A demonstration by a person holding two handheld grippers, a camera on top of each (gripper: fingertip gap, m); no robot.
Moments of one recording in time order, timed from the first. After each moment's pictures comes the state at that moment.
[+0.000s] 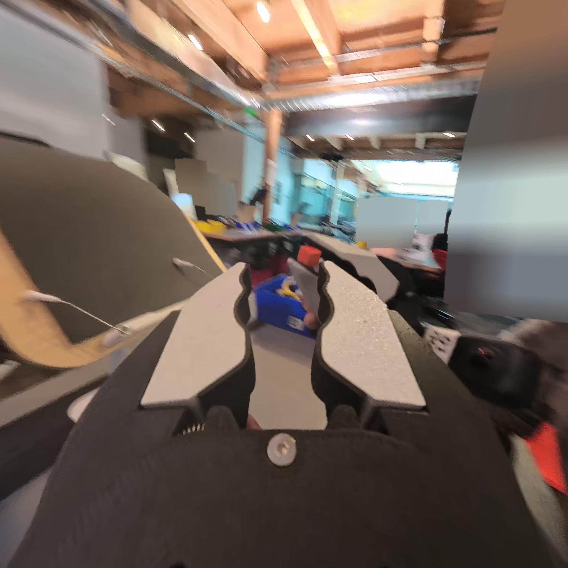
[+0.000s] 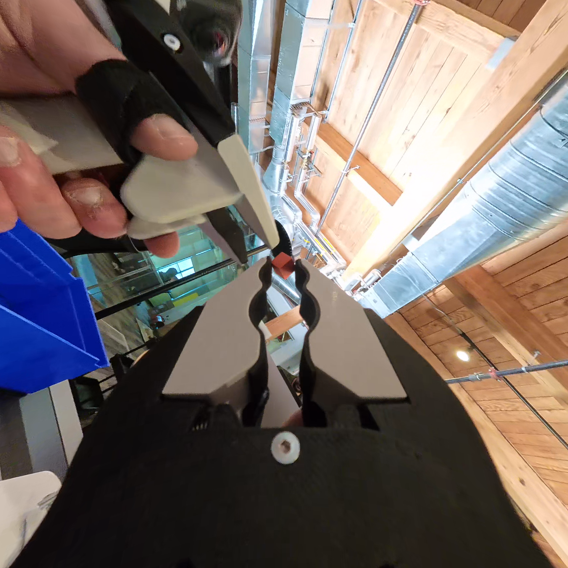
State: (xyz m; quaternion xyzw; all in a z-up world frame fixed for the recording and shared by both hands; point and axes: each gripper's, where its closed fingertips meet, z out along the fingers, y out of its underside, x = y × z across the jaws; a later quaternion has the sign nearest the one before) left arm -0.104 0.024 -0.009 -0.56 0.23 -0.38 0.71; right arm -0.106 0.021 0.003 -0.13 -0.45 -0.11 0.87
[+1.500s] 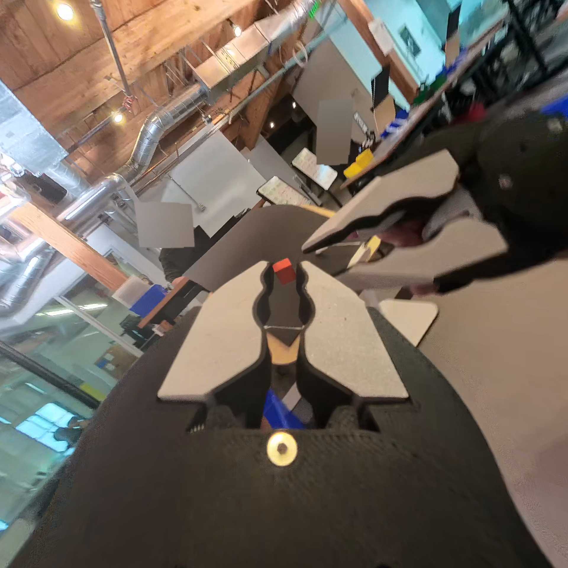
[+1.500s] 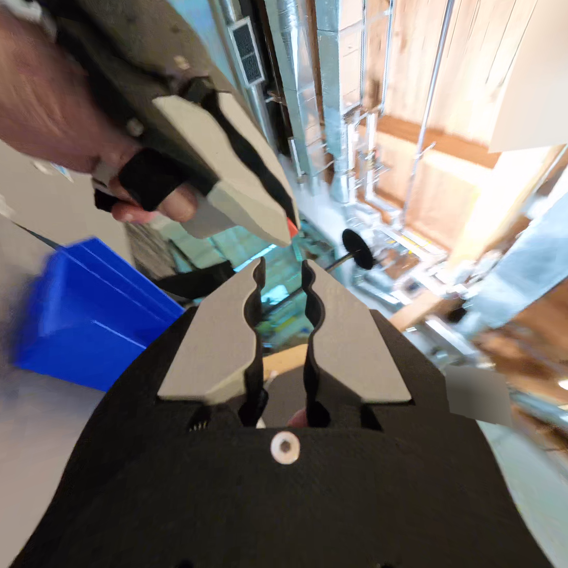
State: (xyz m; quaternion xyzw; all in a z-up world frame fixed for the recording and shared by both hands) left arm -0.111 0.020 0.003 -0.51 0.39 0.12 0.76; right arm -0.111 0.020 -0.008 -0.20 -0.52 0.10 0.83
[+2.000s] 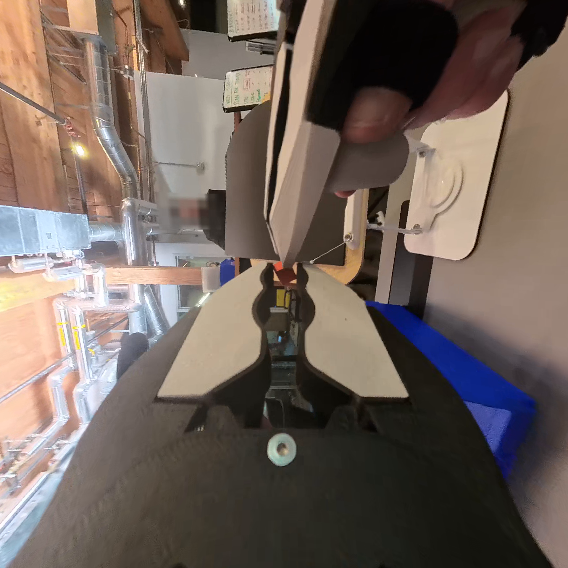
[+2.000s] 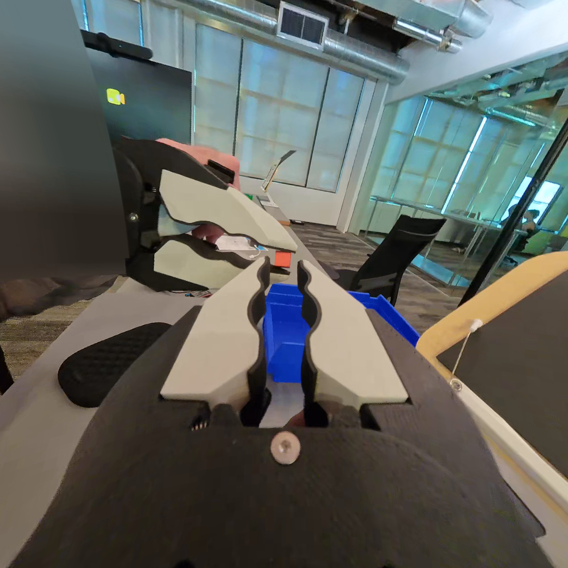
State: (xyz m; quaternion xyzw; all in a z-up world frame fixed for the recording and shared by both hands) left arm -0.114 0.043 -0.022 -0.49 0.55 0.41 0.54; right arm -0.116 0.028 -0.019 -0.43 -0.51 0.48 0.57
